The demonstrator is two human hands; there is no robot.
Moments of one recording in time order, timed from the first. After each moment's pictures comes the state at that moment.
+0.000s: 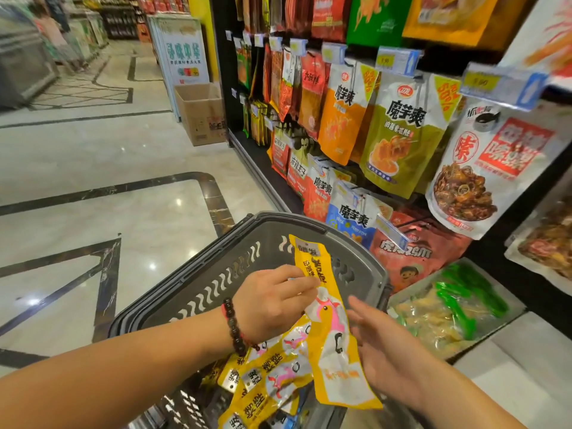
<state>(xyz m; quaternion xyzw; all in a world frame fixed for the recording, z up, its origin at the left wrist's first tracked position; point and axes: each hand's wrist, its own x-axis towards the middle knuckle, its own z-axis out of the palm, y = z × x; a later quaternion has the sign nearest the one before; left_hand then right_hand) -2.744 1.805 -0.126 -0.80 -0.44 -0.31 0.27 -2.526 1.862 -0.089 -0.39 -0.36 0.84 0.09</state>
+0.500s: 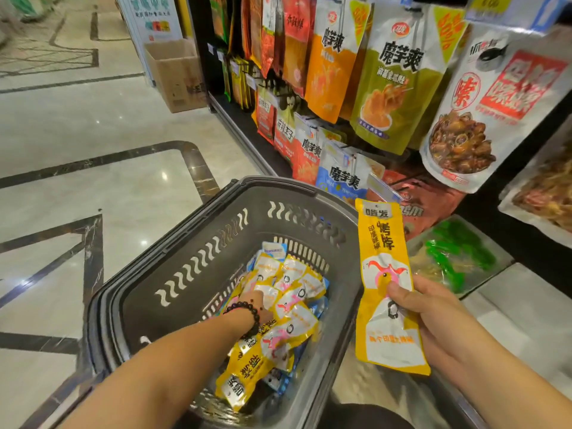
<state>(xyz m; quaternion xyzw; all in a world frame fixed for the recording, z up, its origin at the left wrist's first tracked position) -2.758 1.827 -0.305 -0.42 -0.84 0.04 -0.34 -2.474 1.870 -0.098 -0.47 -0.39 0.74 0.27</state>
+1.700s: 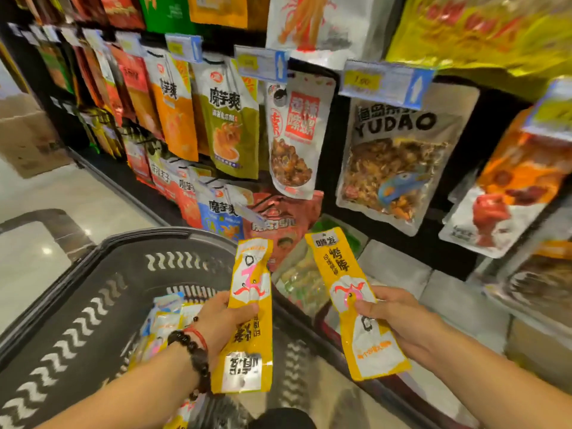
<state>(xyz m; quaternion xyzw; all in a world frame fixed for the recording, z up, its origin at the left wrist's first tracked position) -2.597 1.866 -0.135 -0.28 -0.63 -0.45 -0.58 -2.314 1.908 -0.106 -0.55 -0.38 0.67 0.32</state>
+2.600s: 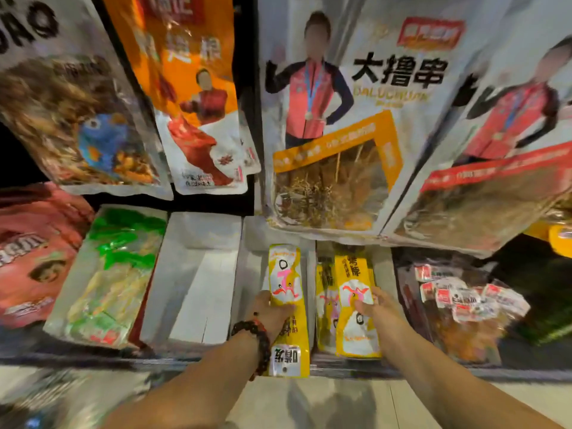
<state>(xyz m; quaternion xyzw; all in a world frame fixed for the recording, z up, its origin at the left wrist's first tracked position) -2.206 1.921 -0.258 -0.47 -0.57 -0.17 -0.65 -2.003 1.828 -0.297 -0.76 -0.06 0.40 0.51</state>
